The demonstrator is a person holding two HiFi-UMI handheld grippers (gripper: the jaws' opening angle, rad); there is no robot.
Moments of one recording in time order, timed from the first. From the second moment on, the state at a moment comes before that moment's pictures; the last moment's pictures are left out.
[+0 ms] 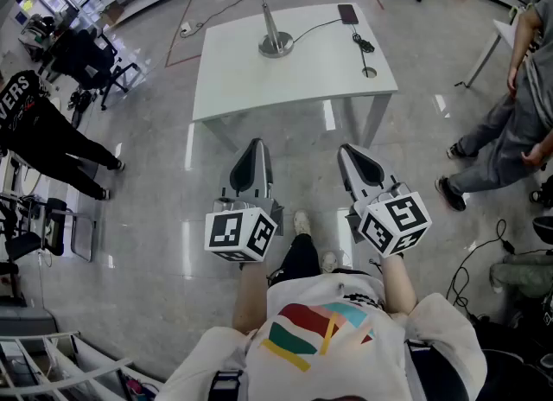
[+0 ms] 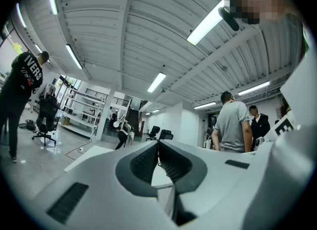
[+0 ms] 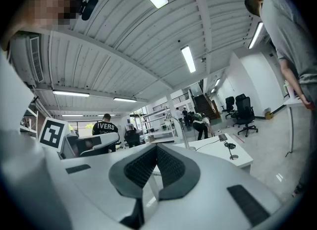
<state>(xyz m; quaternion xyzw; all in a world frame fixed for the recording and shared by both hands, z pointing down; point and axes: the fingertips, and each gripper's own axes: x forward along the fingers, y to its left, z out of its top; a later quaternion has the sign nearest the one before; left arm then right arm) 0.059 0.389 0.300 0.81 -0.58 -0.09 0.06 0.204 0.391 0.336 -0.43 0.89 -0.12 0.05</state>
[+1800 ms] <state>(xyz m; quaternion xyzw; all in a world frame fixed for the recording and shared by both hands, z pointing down) -0.097 -0.168 0.251 0.81 -0.57 -0.11 0.01 0.030 -0.191 0.301 -0.39 0.91 -0.11 0.04</state>
